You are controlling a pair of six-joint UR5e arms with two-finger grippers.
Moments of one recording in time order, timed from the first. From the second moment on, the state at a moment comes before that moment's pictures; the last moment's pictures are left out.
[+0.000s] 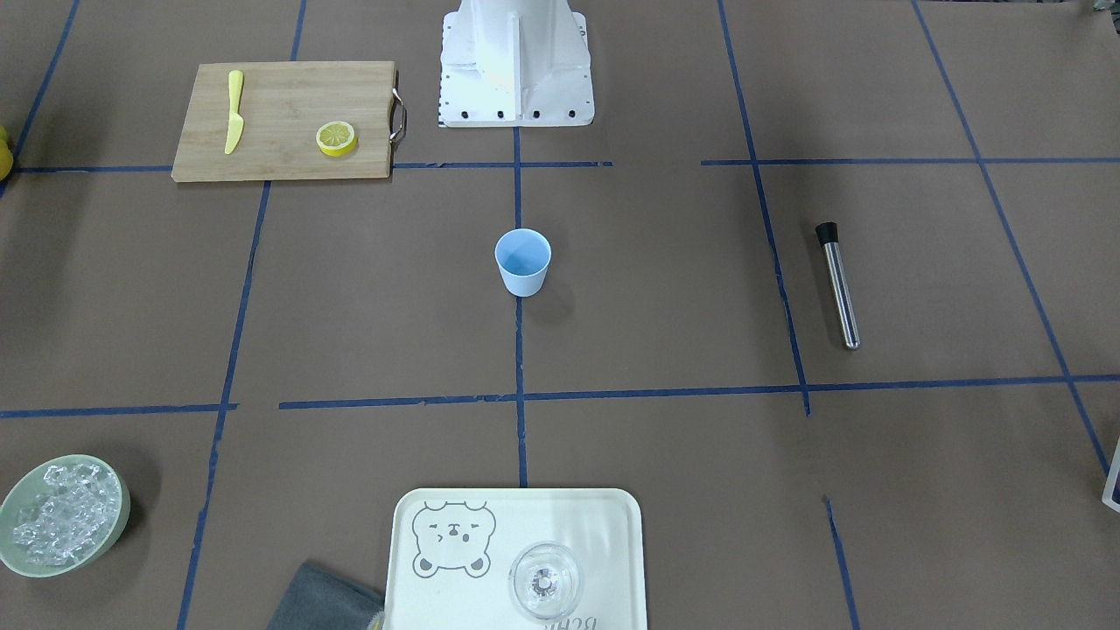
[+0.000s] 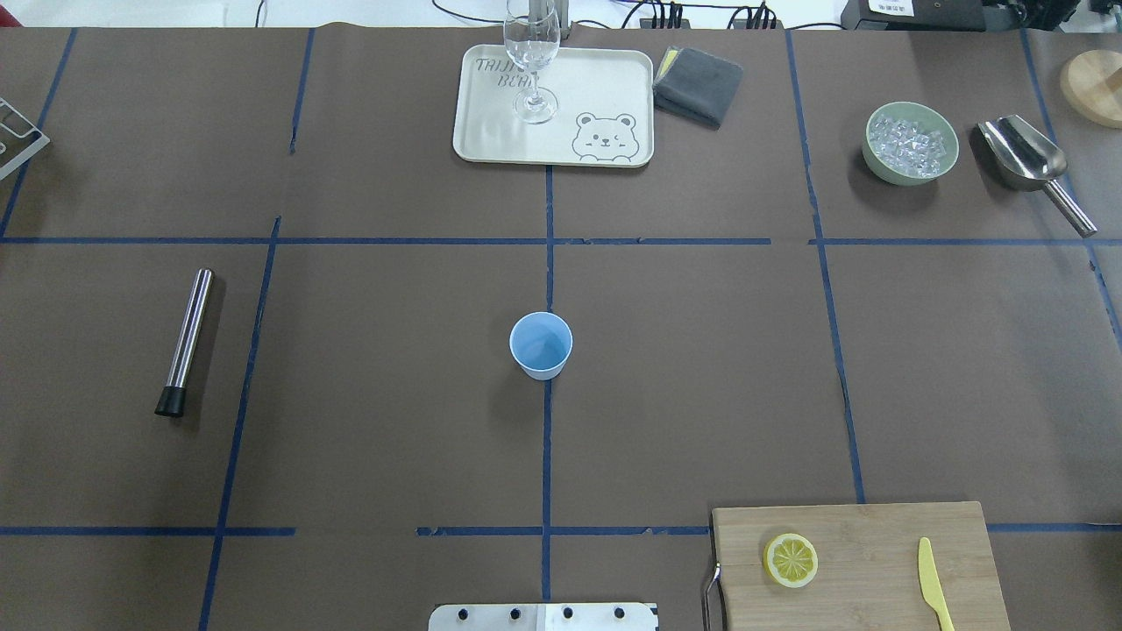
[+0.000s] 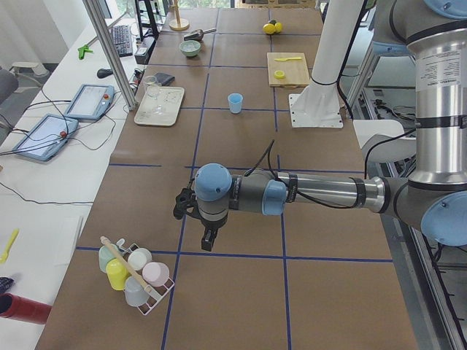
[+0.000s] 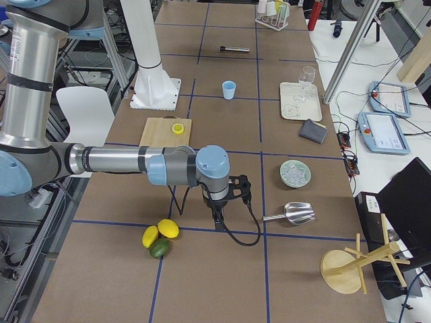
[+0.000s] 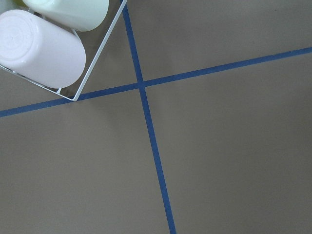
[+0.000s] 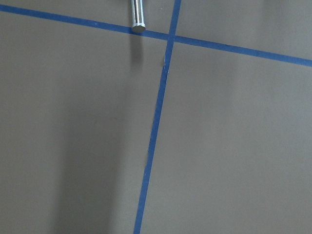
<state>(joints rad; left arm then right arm) -1.58 -1.45 -1.76 -1.62 -2.42 0.15 1.58 -1.80 1.86 -1.52 2.32 -0.15</state>
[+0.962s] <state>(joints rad) -1.58 -1.45 -1.77 -1.62 -2.43 0.15 1.39 -1.76 1.91 -1.20 2.38 0.17</state>
